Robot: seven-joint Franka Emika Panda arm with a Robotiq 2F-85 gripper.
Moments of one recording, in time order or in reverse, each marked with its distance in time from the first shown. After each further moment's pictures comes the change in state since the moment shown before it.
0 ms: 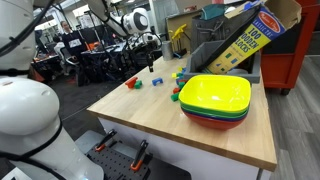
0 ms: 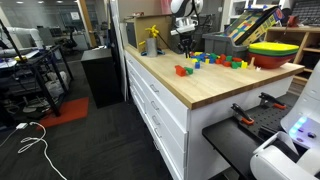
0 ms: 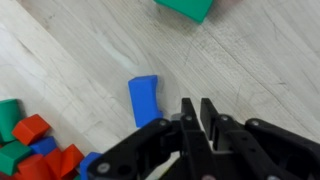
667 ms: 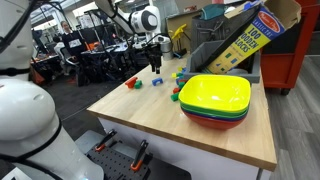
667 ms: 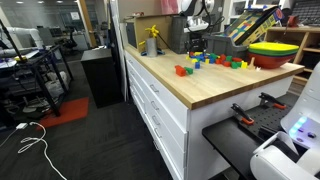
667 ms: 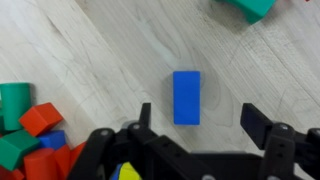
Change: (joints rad) arm -0.106 -0.048 -0.003 -0.090 0.093 -0.002 -0.277
